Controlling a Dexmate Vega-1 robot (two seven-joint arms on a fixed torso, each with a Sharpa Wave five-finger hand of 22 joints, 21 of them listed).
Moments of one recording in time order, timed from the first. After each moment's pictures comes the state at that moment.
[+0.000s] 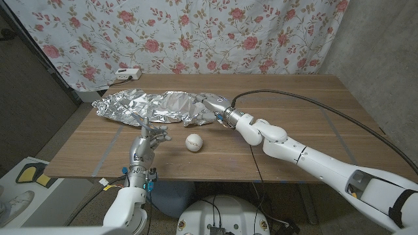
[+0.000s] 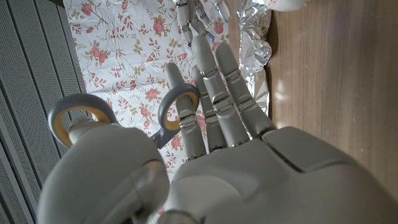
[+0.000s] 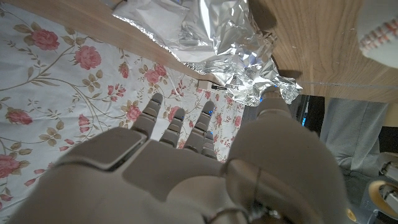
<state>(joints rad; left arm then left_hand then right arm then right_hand) 1.73 0.47 0.13 -2.08 -0.49 -0.43 0.38 0.69 -0.10 -0.32 0.09 0.41 0.99 0.10 0.45 0.56 0.77 0.06 0.89 0.93 1.10 -0.09 0.53 0.72 0.73 -0.03 1.01 0.38 -0.59 -0.52 -0.95 -1.58 -0.80 0.03 -0.15 0.81 0.05 0.12 -0.12 0.20 -0.06 -0.08 0.20 0.20 0.31 -0.17 0.28 0.33 0.01 -0.03 0.26 0.34 0.14 0.15 0.20 0.17</state>
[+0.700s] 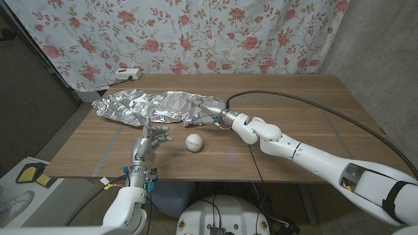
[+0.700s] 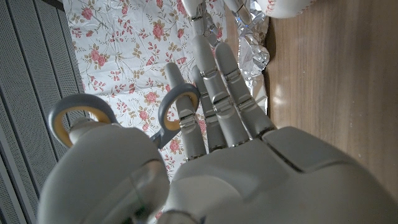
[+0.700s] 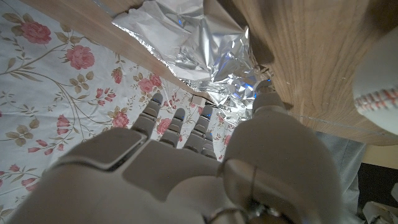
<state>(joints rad) 1.73 0.48 0.14 -2.08 -0.51 -0.42 0.37 0.69 -0.10 -0.32 0.10 0.41 0.99 0.10 0.44 0.57 0.77 0.06 0.89 0.92 1.10 -0.08 0.53 0.70 0.73 -0.03 1.02 0.38 -0.52 -0.49 -1.02 -1.52 -0.90 0.01 -0.10 0.90 0.09 0.16 -0.17 0.21 -0.10 -0.09 0.20 0.20 0.26 -0.20 0.25 0.33 0.01 -0.03 0.27 0.34 0.14 0.15 0.20 0.17</state>
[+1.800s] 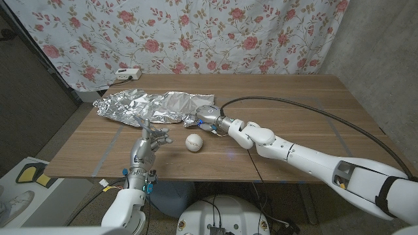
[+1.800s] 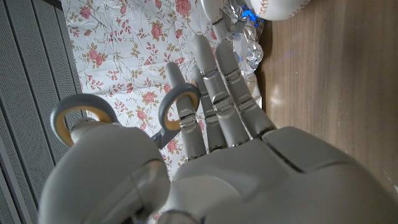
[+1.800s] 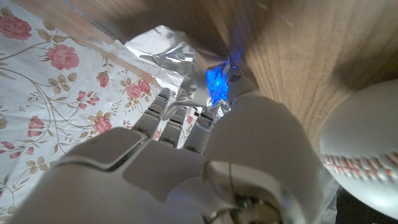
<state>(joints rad) 1.74 0.49 0.13 -2.07 -0.52 -0.44 0.36 0.69 -0.09 -0.32 0.11 0.40 0.99 0.11 0.42 0.59 0.77 0.06 0.89 0.92 1.11 -0.09 0.54 0.70 0.73 -0.03 1.03 0.38 -0.49 -0.46 -1.10 -1.42 -0.96 0.02 -0.16 1.21 0.15 0.30 -0.16 0.20 0.21 -0.18 0.24 0.20 0.84 -0.21 0.51 0.40 0.28 -0.04 0.41 0.44 0.28 0.04 0.20 0.17</state>
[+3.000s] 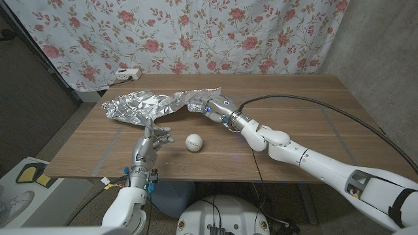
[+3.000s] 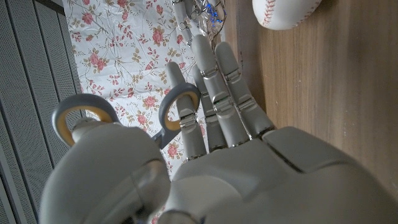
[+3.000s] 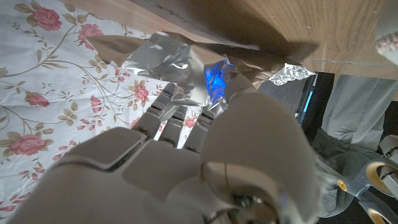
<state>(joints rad) 1.73 0.50 0.14 -2.09 -0.52 -0.41 0.36 0.70 -0.09 -0.33 0.11 0.40 1.00 0.11 0.39 0.60 0.77 0.06 0.89 0.92 1.11 -0.09 0.55 0.69 0.73 -0.03 1.04 0.37 -0.60 -0.53 -0.95 -1.45 -0.78 0.17 -0.44 1.26 0.15 0.29 -0.16 0.20 0.25 -0.20 0.21 0.20 0.85 -0.21 0.57 0.42 0.34 -0.04 0.43 0.48 0.36 0.02 0.21 0.17</state>
